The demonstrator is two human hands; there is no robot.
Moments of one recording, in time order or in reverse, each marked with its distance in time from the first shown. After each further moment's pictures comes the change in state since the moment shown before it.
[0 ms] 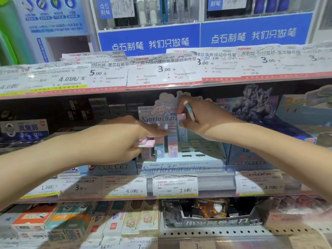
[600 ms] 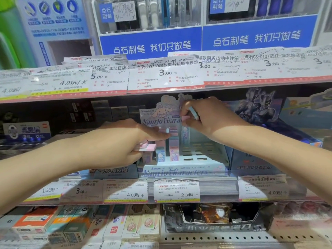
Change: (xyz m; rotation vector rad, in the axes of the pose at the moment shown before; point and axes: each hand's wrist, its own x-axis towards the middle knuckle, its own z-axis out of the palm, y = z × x) left_hand 0.002 -0.005 0.004 0.108 0.015 -0.037; right_hand 0.003 0.000 -0.004 -0.039 0.082 0.007
